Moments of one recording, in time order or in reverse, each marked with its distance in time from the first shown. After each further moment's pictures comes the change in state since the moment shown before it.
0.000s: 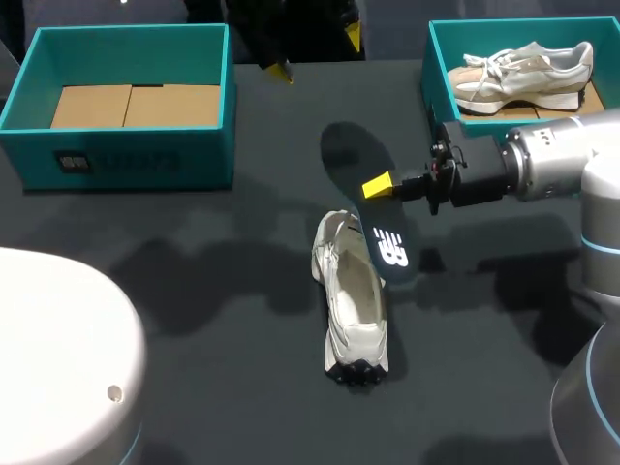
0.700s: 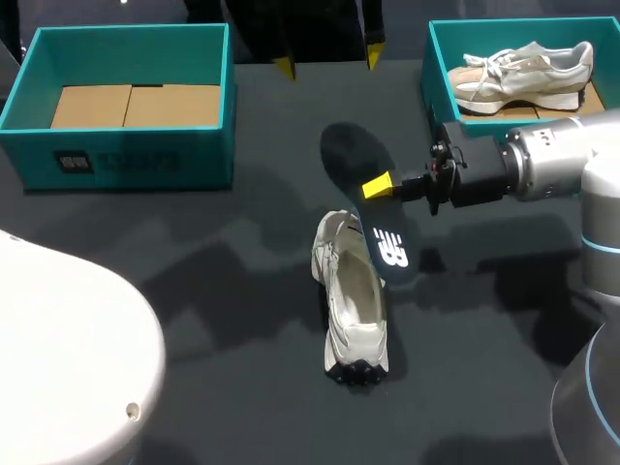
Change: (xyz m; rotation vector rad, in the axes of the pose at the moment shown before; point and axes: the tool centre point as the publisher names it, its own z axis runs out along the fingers) left arm -0.008 -0.022 0.002 -0.047 0.326 -0.017; right arm 0.000 0.000 0.000 0.000 0.000 0.000
